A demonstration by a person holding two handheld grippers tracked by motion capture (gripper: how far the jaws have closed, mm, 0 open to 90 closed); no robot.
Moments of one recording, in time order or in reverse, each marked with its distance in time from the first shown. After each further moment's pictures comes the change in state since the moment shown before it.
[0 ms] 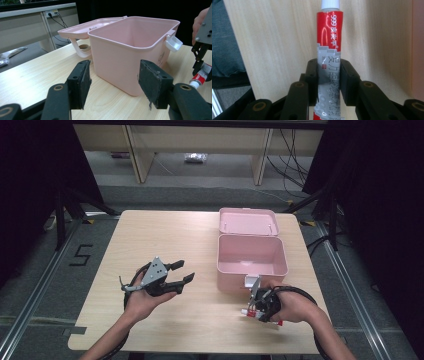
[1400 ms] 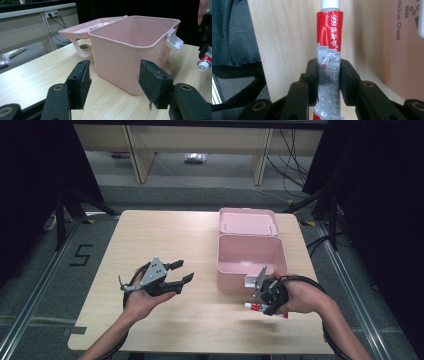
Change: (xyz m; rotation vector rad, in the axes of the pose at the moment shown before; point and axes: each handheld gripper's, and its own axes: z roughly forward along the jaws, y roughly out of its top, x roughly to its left) left arm 0.002 -0.001 -0.001 0.003 0.001 0.008; right arm -0.003 -0.003 -0.043 -0.010 0.008 -0.001
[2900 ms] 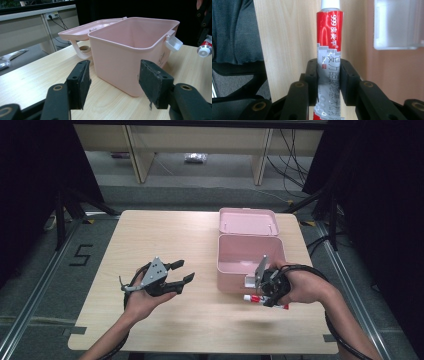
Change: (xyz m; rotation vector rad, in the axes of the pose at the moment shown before) left arm -0.002 0.000 0.002 -0.023 -0.005 0.004; right arm -0.009 0.008 -0.031 -0.035 -0.009 -0.077
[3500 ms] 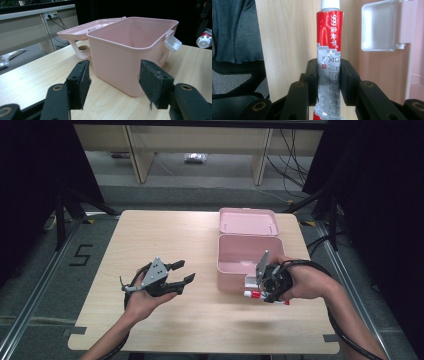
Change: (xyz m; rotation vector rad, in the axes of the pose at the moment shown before) left arm -0.002 -0.001 0.000 0.007 -0.004 -0.010; right arm -0.003 0.001 -0.015 -0.018 -0.024 -0.027
